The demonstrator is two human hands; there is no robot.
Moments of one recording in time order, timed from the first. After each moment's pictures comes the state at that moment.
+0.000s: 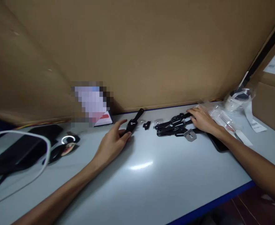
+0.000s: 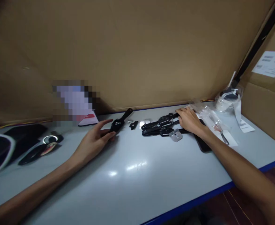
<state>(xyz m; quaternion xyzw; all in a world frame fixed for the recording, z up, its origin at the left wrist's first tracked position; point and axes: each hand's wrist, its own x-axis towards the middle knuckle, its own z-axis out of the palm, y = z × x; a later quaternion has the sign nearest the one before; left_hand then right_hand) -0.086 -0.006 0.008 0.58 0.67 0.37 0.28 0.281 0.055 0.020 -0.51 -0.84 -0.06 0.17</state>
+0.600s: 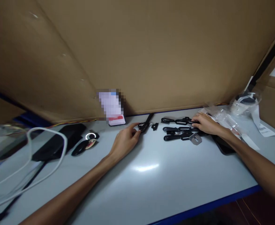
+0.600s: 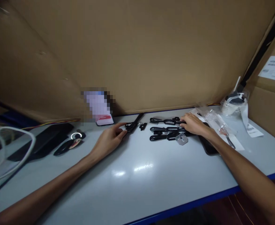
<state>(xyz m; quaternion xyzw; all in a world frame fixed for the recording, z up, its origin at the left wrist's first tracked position) -0.086 -0.004 0.005 0.69 0.67 0.27 0.10 0.283 0.060 0.024 -0.49 -0.85 0.09 0.16</state>
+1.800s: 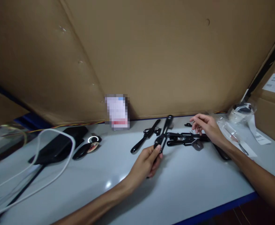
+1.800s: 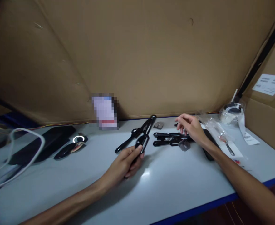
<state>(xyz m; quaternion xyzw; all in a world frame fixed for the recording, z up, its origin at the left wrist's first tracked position) -0.018 -0.074 0.018 0.60 0.49 0.36 0.53 0.244 0.011 0.068 -0.48 -0.77 0.26 0.34</state>
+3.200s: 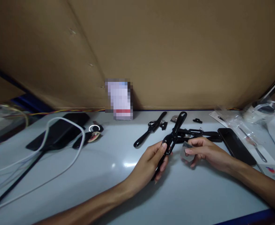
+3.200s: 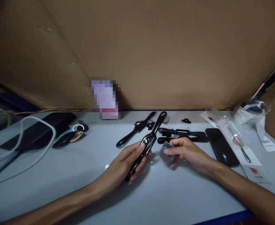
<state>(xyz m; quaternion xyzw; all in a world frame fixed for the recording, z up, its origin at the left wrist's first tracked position) -0.018 -0.082 0.025 0.50 0.46 0.38 0.63 0.206 -0.034 0.040 -0.40 -0.54 0.71 0.22</state>
